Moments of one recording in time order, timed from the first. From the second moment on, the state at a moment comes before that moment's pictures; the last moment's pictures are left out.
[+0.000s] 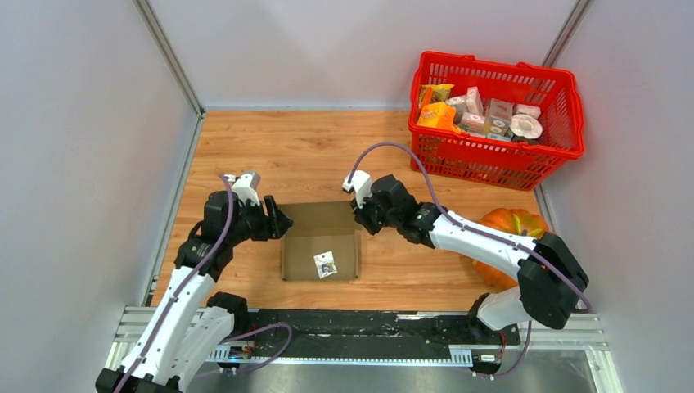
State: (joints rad) left arm -0.24 0.70 0.68 -0.58 0.29 -0.39; right arm 0.88 1.41 0.93 -0.14 -0.05 -0.06
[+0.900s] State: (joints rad) left arm -0.24 1.10 0.71 -0.26 0.20 -0.22; right arm 0.52 1.60 1.04 -0.19 -0.53 -0.15
